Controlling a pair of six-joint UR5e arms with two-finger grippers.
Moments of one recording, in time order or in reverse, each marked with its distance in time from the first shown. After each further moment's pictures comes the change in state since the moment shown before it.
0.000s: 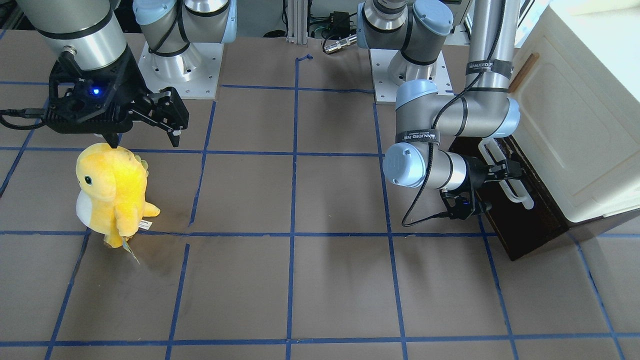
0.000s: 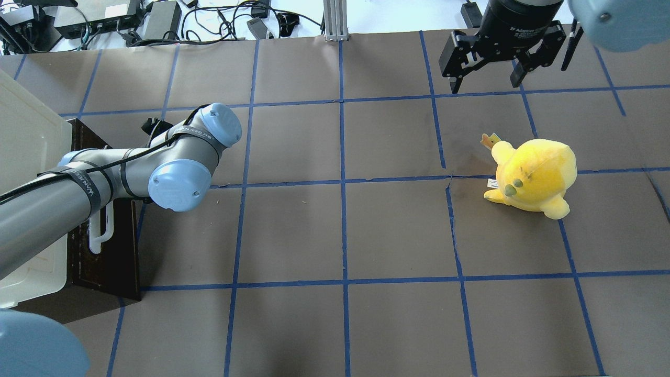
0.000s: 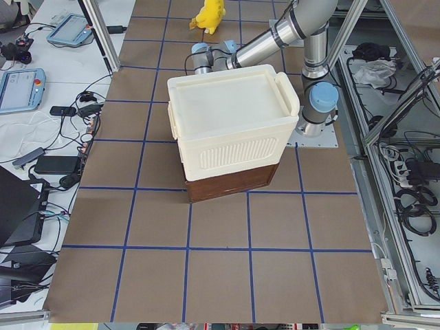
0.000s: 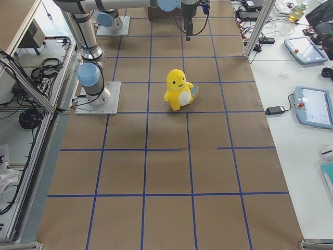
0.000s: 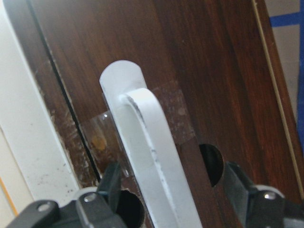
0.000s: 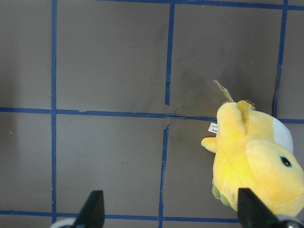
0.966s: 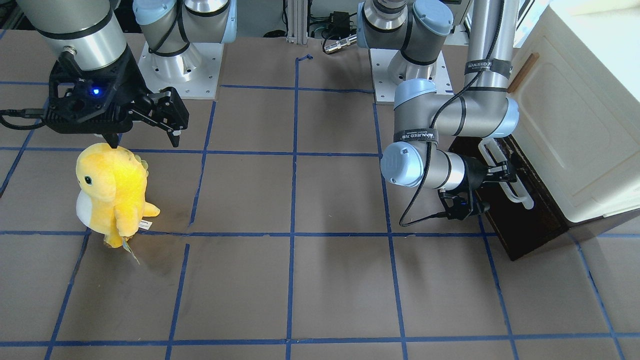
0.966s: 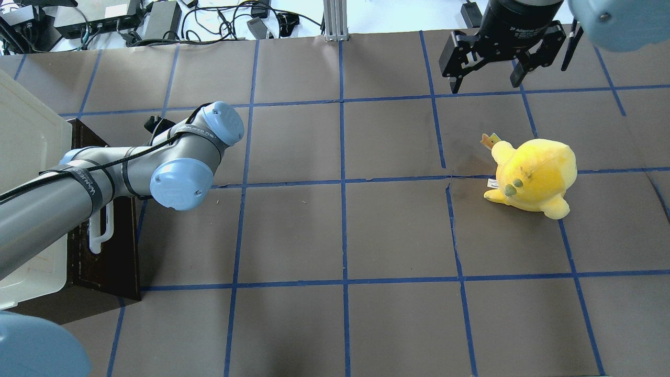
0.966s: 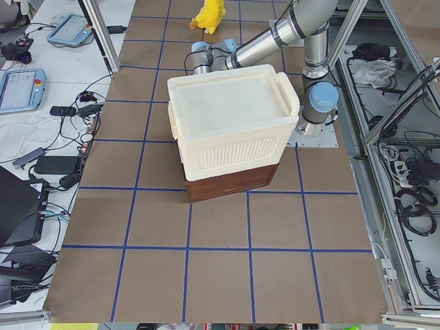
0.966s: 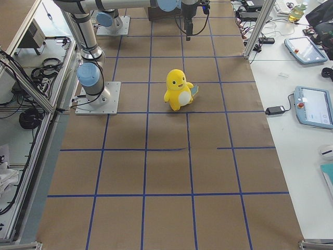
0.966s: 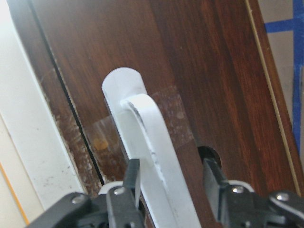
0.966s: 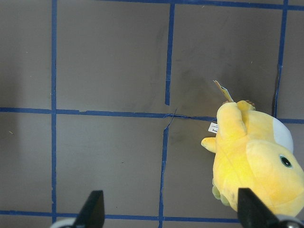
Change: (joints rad) left arm -0.008 0.002 0.005 -0.003 -0.001 0.011; right arm 0.000 0.000 0.000 0.000 0.000 0.000
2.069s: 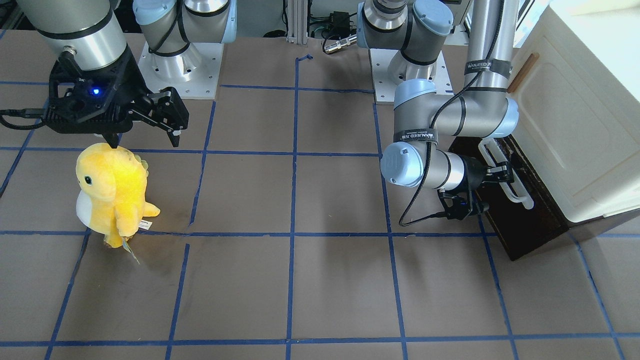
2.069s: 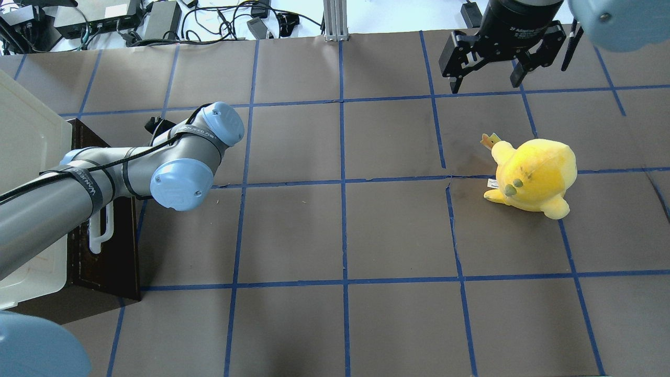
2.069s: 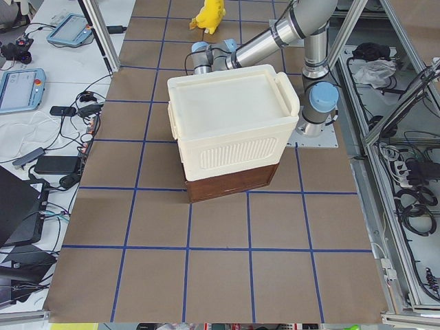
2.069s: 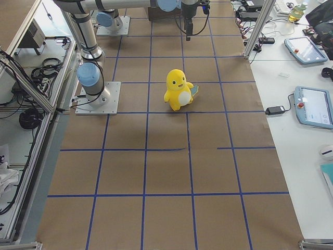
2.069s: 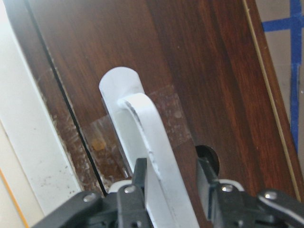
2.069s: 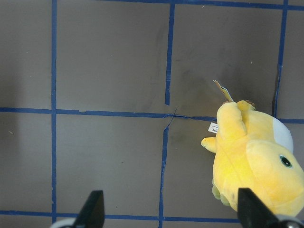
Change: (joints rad) left arm 0.000 0.002 -0.003 0.000 -0.004 0.003; right arm 0.000 0.000 0.000 0.000 0.000 0.000
